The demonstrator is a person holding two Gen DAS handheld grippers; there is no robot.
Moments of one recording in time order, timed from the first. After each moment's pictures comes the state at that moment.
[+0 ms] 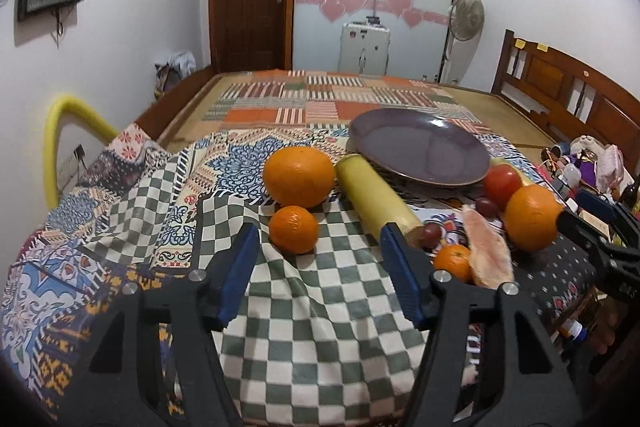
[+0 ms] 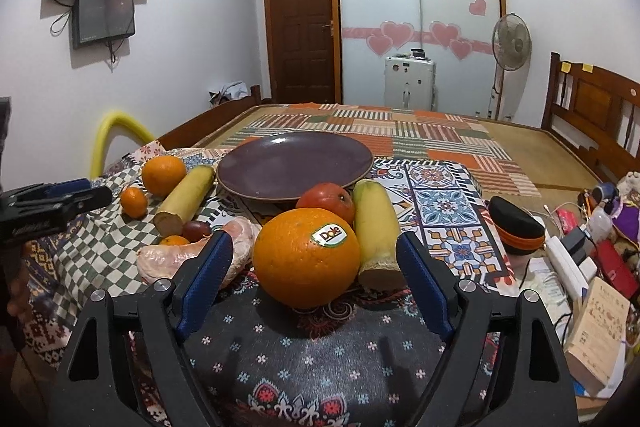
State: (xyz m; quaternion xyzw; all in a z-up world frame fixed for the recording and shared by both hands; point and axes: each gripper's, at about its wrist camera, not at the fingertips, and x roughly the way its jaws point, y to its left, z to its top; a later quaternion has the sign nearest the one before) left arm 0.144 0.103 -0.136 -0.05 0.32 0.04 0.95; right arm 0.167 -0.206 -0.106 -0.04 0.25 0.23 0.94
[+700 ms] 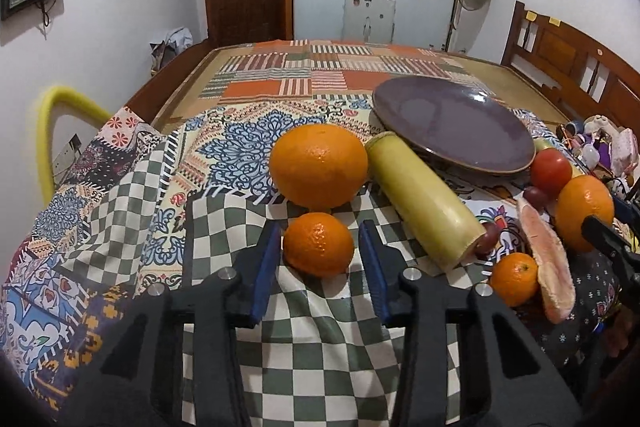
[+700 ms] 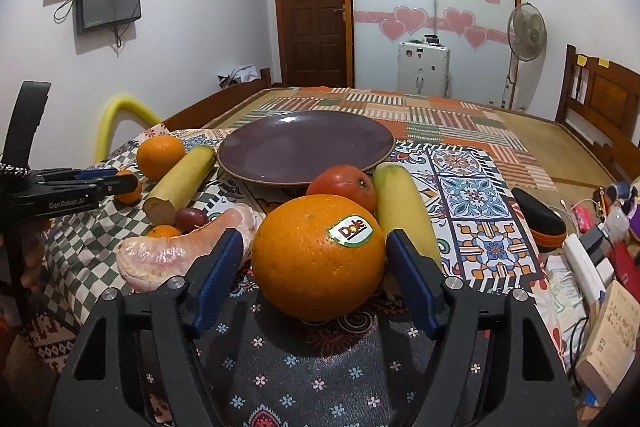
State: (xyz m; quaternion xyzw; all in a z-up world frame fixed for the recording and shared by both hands) left arm 0.191 0.117 -0.163 -0.04 0.37 0.04 0.93; right arm 0.187 -0.189 -0.123 -0.05 0.28 0.25 0.92
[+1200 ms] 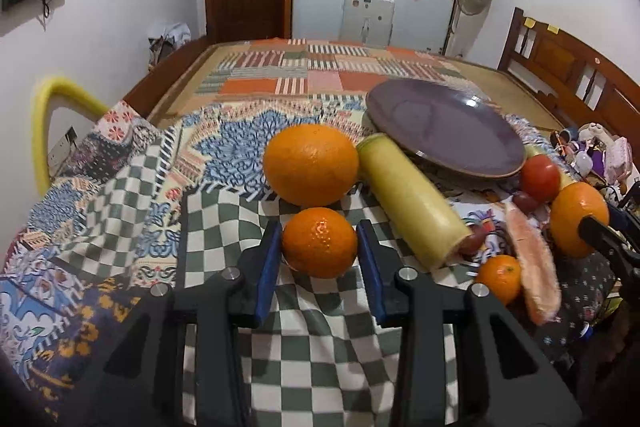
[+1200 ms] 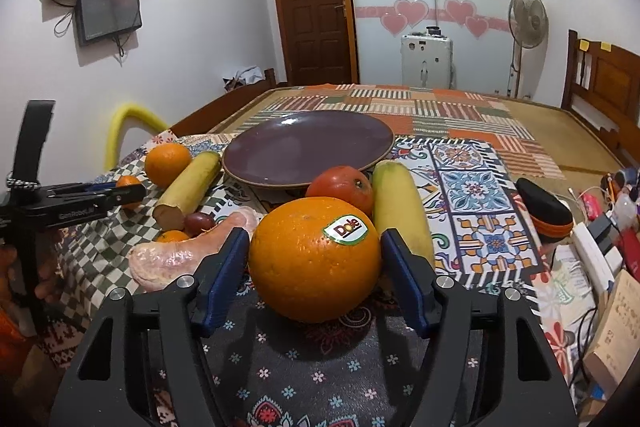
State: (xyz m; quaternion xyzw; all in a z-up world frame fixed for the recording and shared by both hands) left arm 0.183 0.115 -0.154 -0.05 0.36 0.04 0.93; right arm 0.187 -0.199 -0.118 -0.03 0.29 0.26 0.92
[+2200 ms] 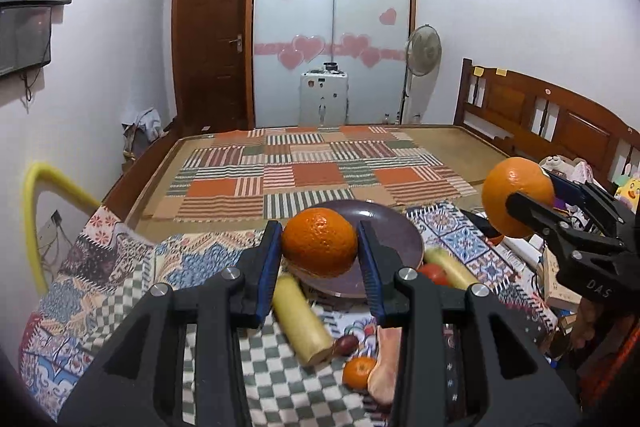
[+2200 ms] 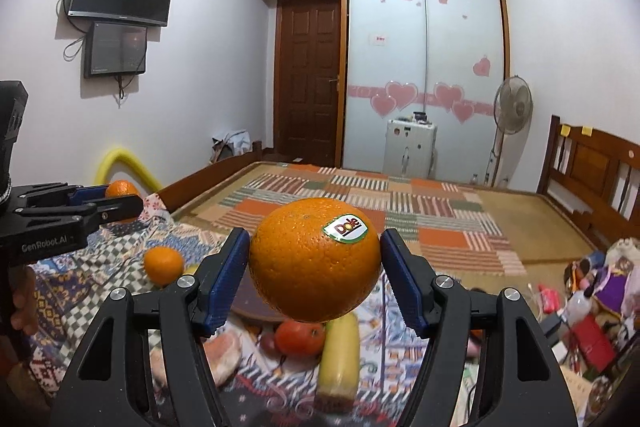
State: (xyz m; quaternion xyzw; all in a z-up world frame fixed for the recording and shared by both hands) left arm 0.179 0.046 -0.039 -0.02 0.23 -0.02 0.97; right arm 0.193 -0.198 -0.032 -0.06 0.15 0.24 0.96
